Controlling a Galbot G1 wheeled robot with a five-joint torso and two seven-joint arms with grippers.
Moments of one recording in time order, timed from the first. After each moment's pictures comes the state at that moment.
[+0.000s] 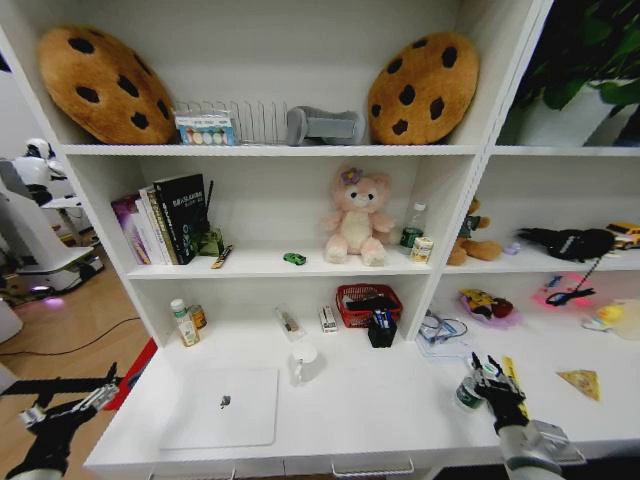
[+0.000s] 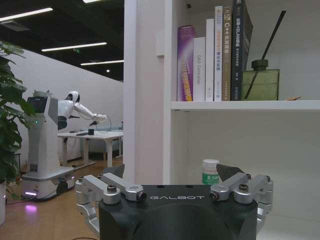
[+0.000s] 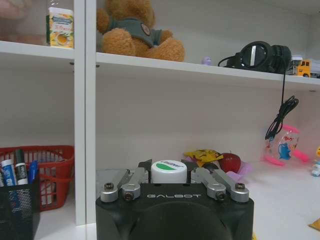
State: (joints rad) left arm 2.06 -1.15 -1.10 -2.19 -0.70 -0.20 -0.15; right arm -1.81 1.14 0.84 2.06 0.50 0.08 0.28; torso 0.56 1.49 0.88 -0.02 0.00
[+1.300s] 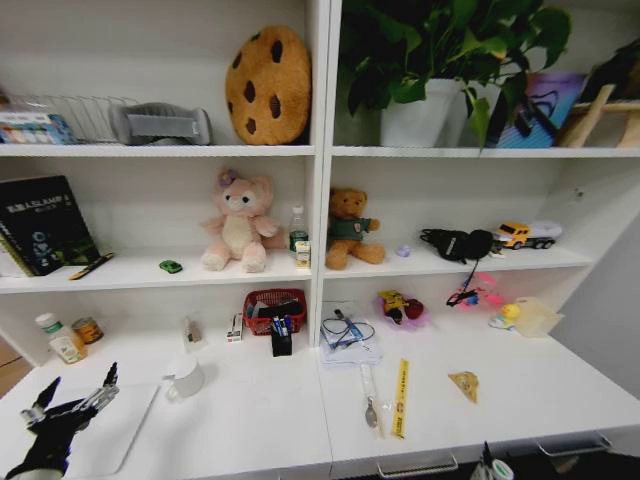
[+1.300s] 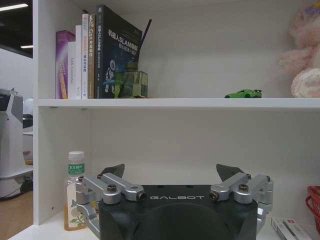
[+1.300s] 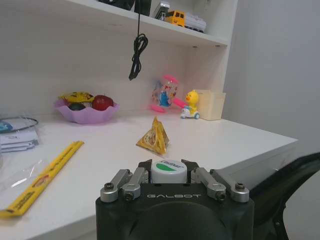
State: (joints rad) left arm 2.06 -1.15 -1.10 -2.19 -0.70 -0.20 -0.15; right arm -2.22 1.54 0.61 2.16 0.10 0.34 0.51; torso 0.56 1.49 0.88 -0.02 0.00
